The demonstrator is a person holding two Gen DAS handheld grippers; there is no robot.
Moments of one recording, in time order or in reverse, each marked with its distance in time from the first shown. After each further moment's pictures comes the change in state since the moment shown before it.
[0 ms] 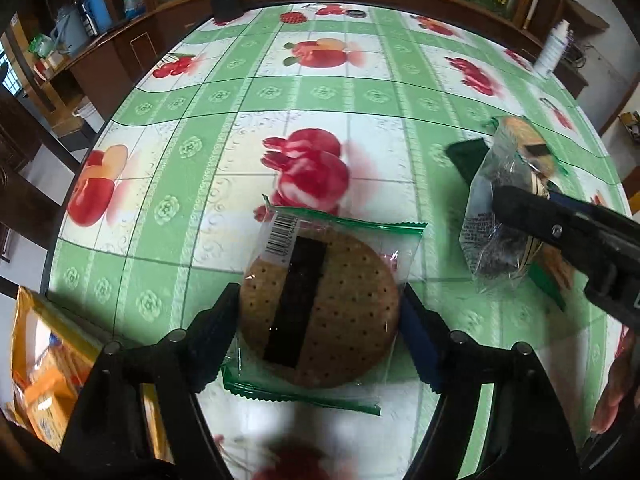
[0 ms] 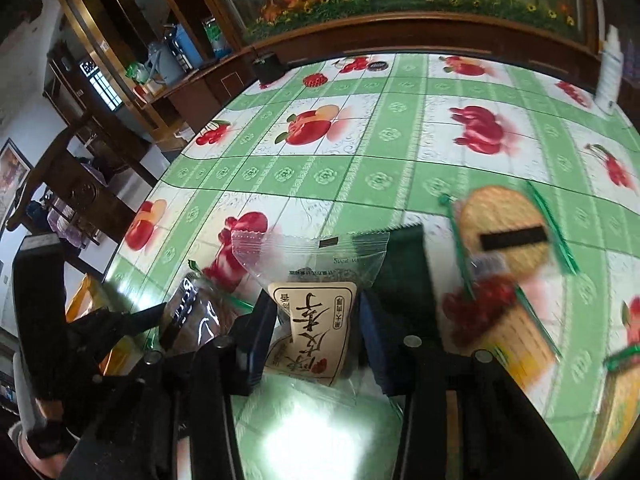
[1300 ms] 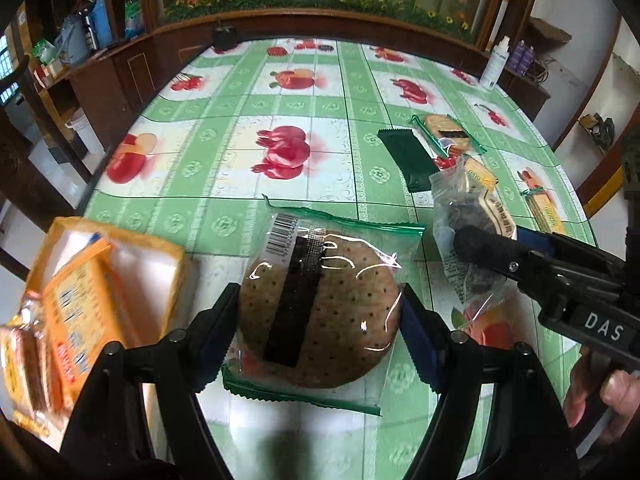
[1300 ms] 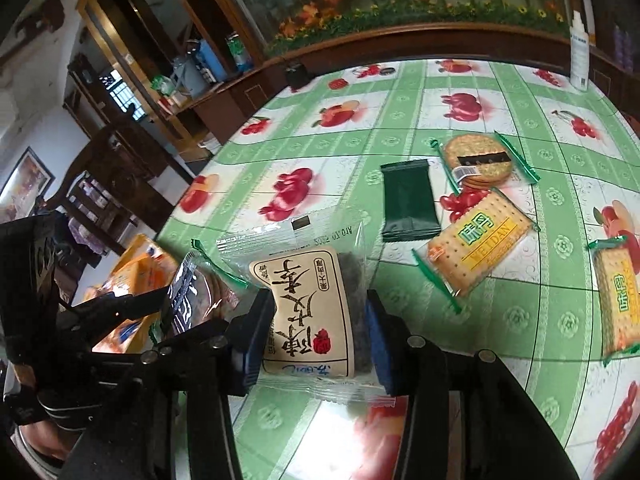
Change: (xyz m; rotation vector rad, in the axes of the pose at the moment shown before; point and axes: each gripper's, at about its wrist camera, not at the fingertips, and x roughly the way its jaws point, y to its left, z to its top) left arm -0.091 -0.003 -0.079 0.013 -0.129 -0.084; right arm -0.064 0.029 -0.074 0.004 -0.063 0.093
